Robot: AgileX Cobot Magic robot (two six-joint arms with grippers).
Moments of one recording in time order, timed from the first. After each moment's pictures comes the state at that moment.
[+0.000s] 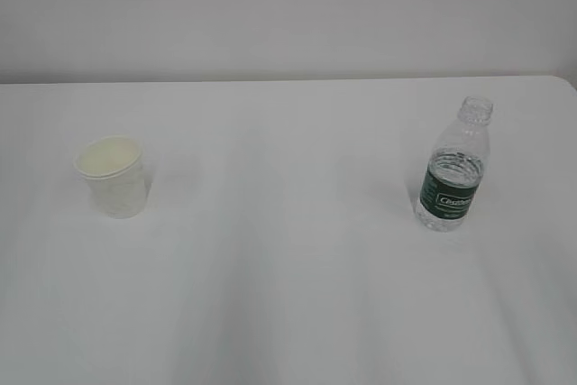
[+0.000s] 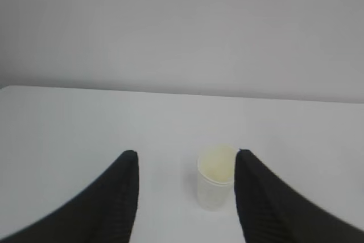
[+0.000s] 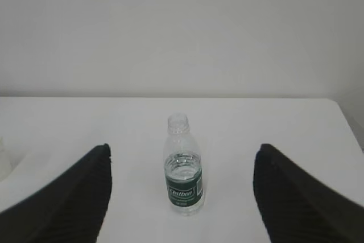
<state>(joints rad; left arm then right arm) -0.08 0.40 -0.59 -0.04 0.50 -0.12 0.16 0.19 -0.53 0.07 0.59 0.00</state>
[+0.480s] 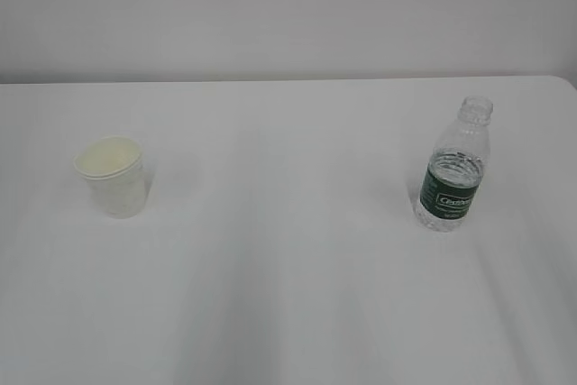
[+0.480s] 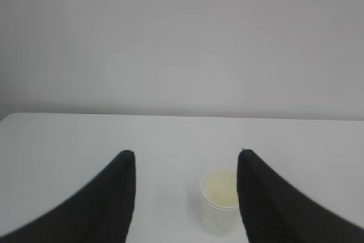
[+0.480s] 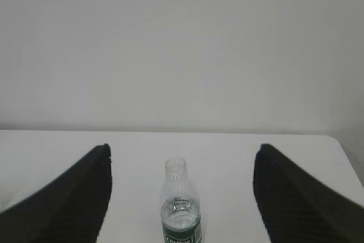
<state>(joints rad) -0.08 0.41 -0.59 -0.03 0.42 -0.10 0.16 0.30 -0.53 0.06 0.37 0.00</state>
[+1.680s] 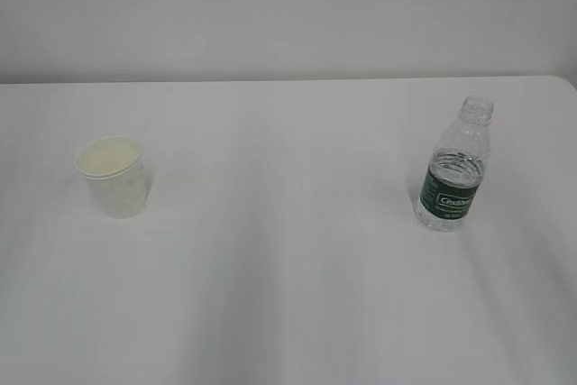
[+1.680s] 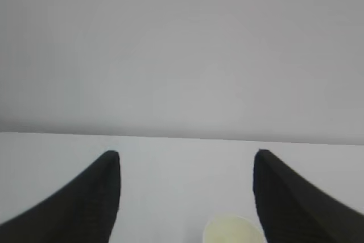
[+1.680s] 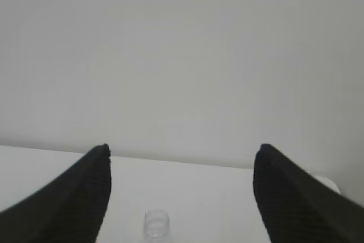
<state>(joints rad) -0.08 0.74 -0.58 -0.05 0.03 -0.07 0.16 0.63 -0.53 0.06 0.01 -0.09</state>
